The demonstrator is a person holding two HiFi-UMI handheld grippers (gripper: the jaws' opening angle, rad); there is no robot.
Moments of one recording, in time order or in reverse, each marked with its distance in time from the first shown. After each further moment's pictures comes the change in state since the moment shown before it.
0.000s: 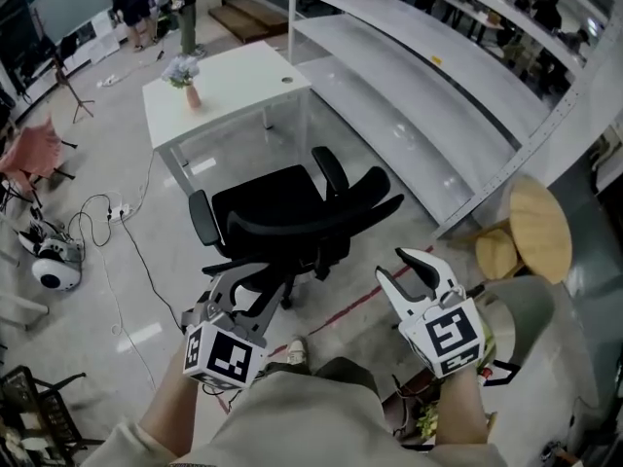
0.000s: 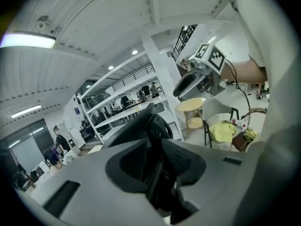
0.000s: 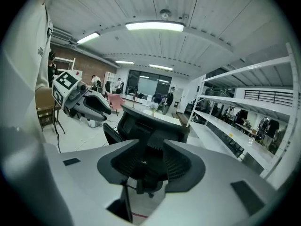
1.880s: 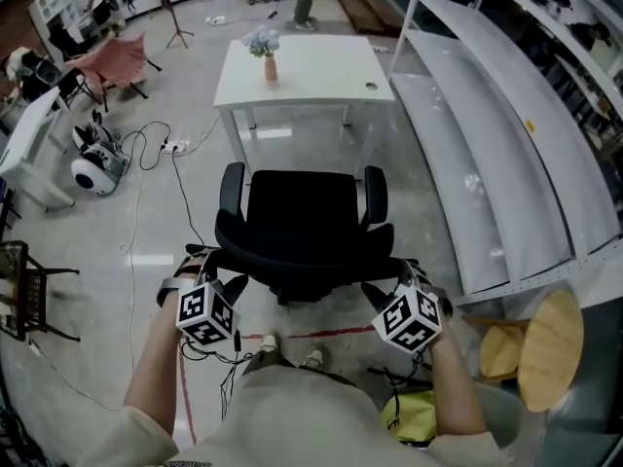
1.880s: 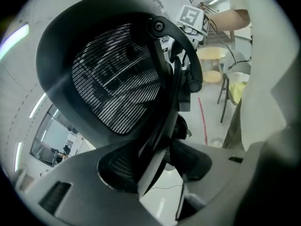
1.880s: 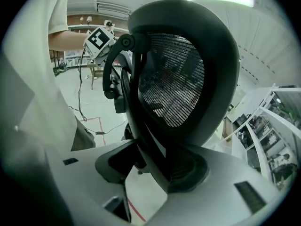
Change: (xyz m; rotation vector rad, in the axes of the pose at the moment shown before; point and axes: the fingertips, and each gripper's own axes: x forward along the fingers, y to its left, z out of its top) left arm 0.084 0.013 -0.131 -0.025 0.654 0.135; right arm 0.160 -0.076 -0.126 -0.551 0.229 0.542
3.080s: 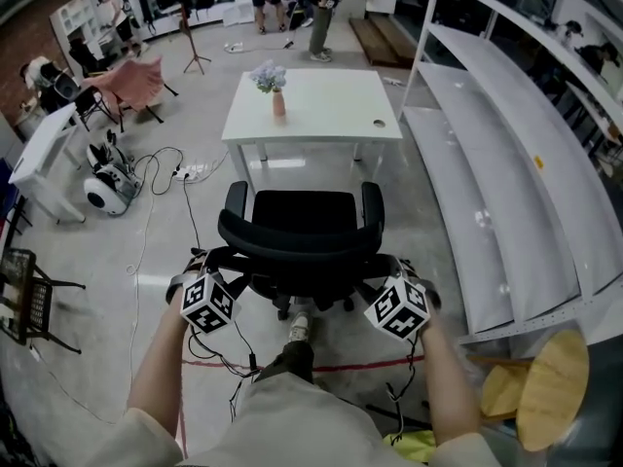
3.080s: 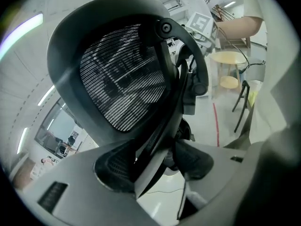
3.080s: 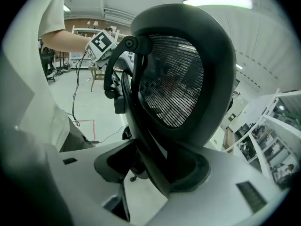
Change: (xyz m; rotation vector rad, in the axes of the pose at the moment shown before) left arm 0.060 0.082 0.014 -0.129 -0.010 0.083; right arm 0.059 -0.099 0.016 -0.062 -0.097 0.010
